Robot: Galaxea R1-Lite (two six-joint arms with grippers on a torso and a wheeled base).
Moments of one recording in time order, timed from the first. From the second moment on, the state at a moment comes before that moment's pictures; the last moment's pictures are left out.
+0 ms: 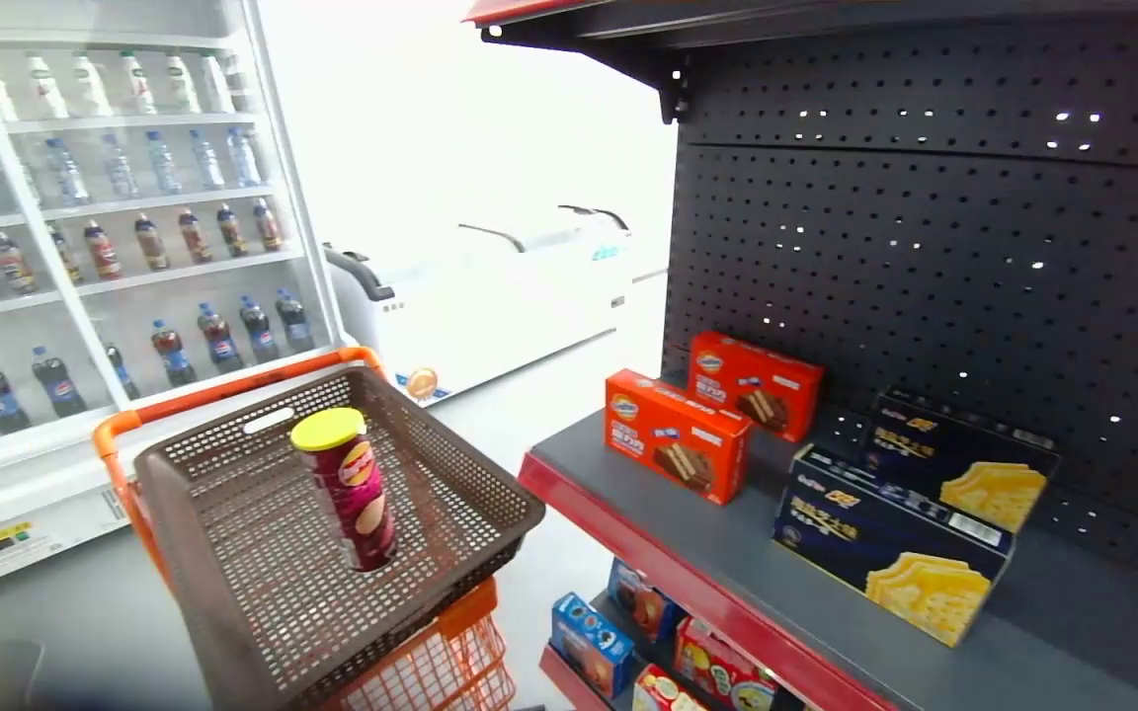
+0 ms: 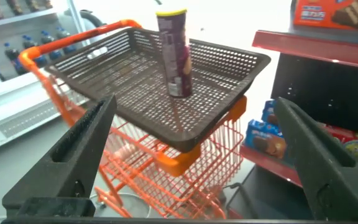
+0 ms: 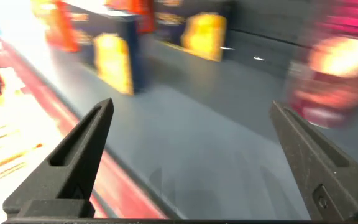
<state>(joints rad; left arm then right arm) 0.00 0.00 0.00 0.00 -0.08 0.06 0.00 0.00 0.00 0.00 0.00 0.00</state>
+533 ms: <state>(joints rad) 0.00 0.00 0.00 0.00 -0.07 0.05 0.00 0.00 0.00 0.00 0.00 0.00</state>
